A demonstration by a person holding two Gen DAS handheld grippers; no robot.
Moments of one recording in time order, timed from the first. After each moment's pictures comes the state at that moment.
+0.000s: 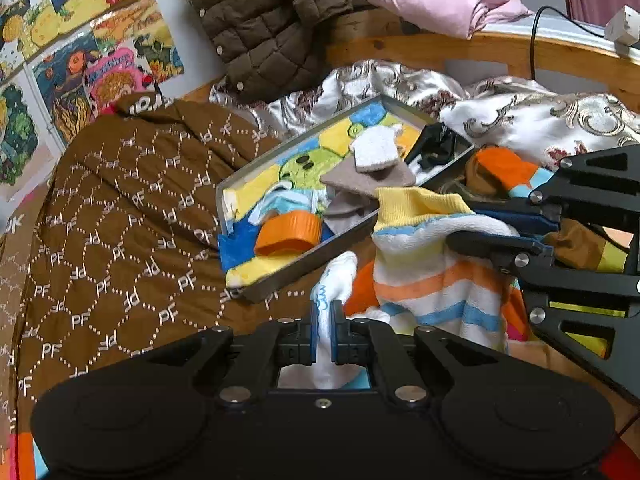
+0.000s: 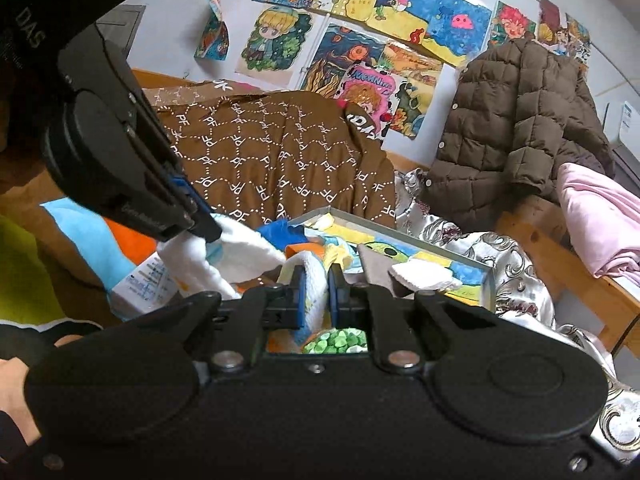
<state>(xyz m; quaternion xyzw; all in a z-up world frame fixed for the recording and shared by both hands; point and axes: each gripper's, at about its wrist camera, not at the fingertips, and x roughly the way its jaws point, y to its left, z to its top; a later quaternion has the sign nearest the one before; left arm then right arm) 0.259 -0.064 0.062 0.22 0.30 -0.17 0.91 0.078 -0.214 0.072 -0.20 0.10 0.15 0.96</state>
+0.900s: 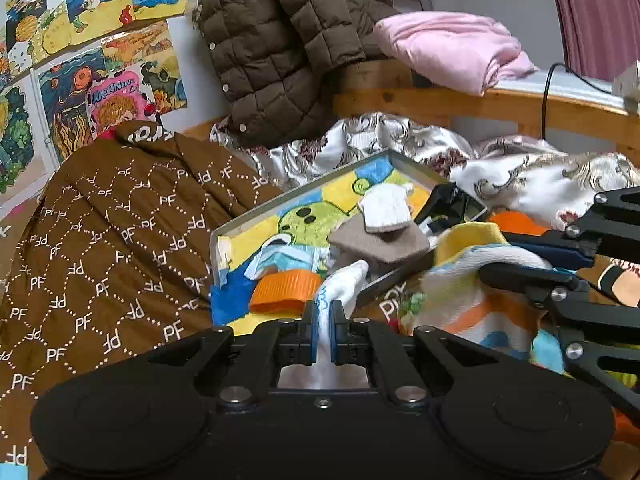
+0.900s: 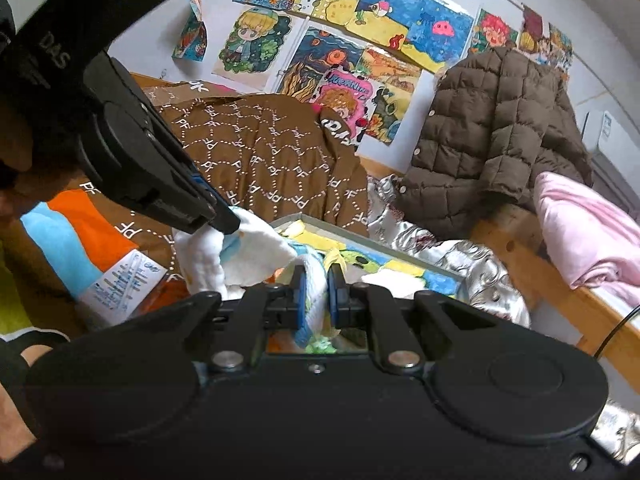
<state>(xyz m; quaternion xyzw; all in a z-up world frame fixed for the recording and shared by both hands) 0.296 -0.057 0.061 0.16 0.23 -0.19 0.94 0.087 -0.196 0.079 -0.21 0.08 0.10 0.97</state>
